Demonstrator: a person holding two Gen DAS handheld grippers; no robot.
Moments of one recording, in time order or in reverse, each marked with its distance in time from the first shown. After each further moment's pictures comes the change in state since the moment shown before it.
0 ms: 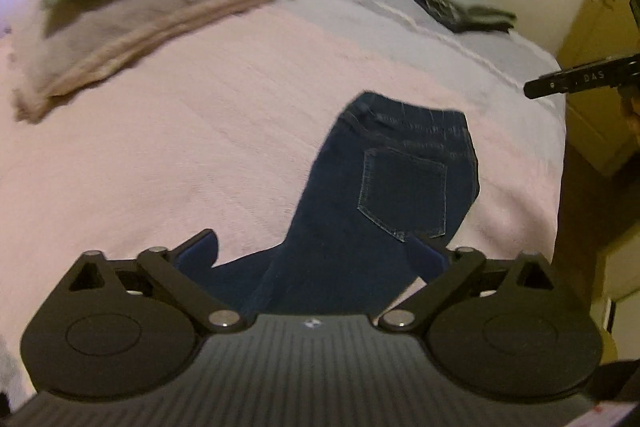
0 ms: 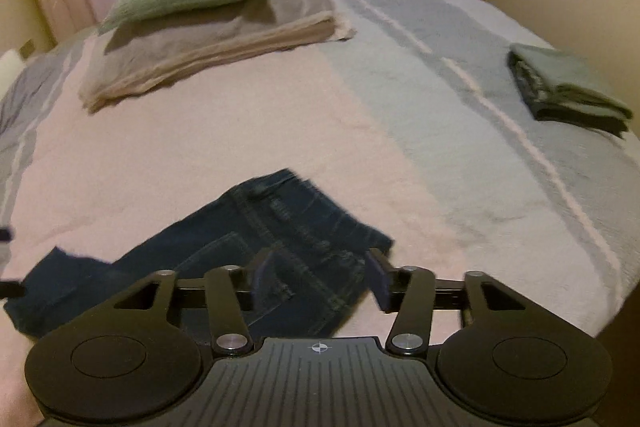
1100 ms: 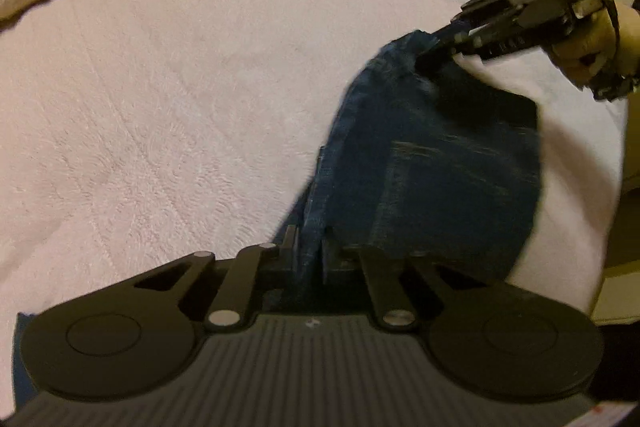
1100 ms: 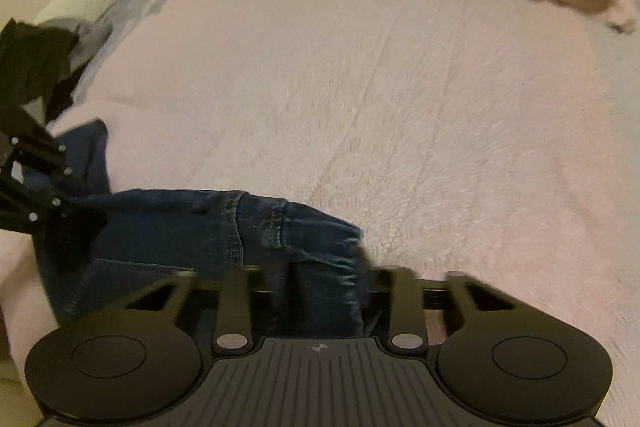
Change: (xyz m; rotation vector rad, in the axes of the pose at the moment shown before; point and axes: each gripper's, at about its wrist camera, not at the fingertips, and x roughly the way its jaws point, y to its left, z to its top) left arm 0.136 -0.025 0.045 -0.148 0.241 0.041; right arm 0.253 -0.039 0.082 -0.570 0.226 0.606
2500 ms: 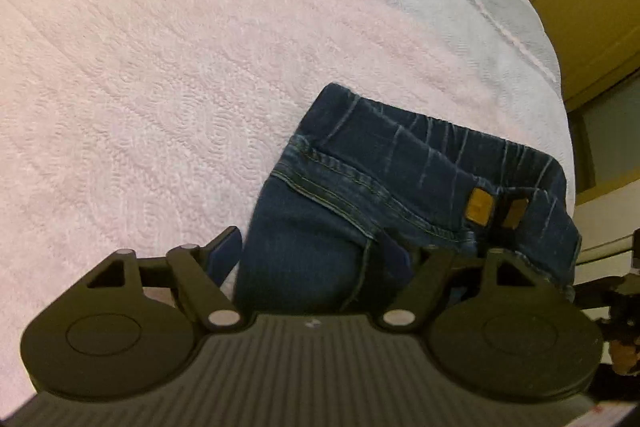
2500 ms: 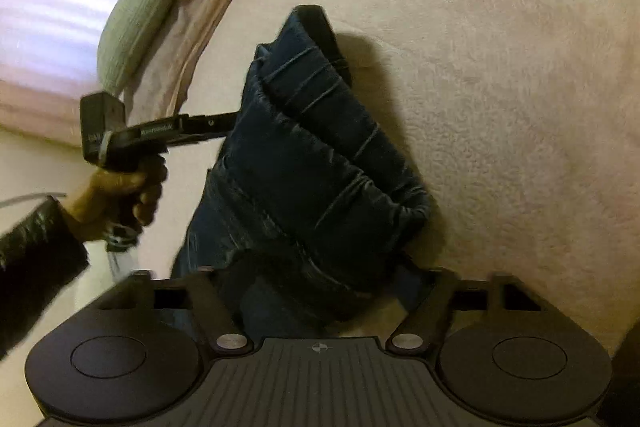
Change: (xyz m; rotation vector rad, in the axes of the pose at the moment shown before) left arm 0.122 -0.026 0.110 0.229 0.094 -0.296; right arm -0.062 0.082 -0.292 1.096 -0.336 0.120
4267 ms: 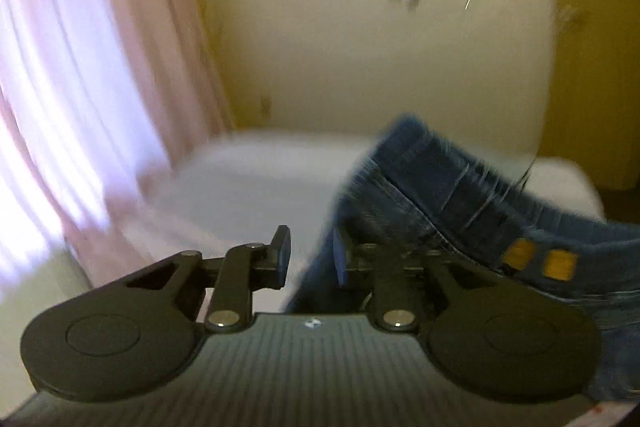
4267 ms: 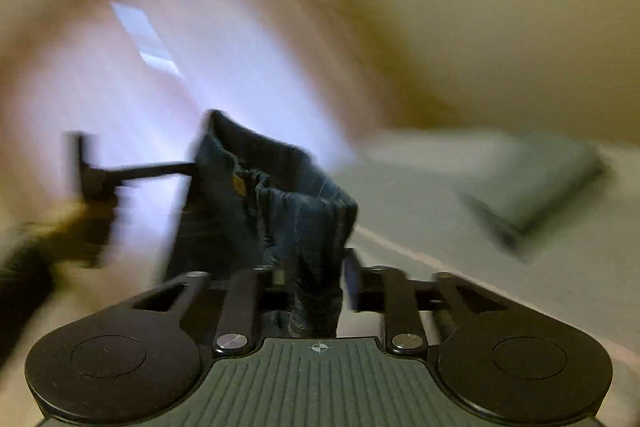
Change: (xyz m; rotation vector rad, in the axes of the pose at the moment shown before) left arm -0.232 -0.131 0.378 0.356 -0.531 0.402; right arm -0.187 0.164 0.274 -0.258 -0.661 -0.184
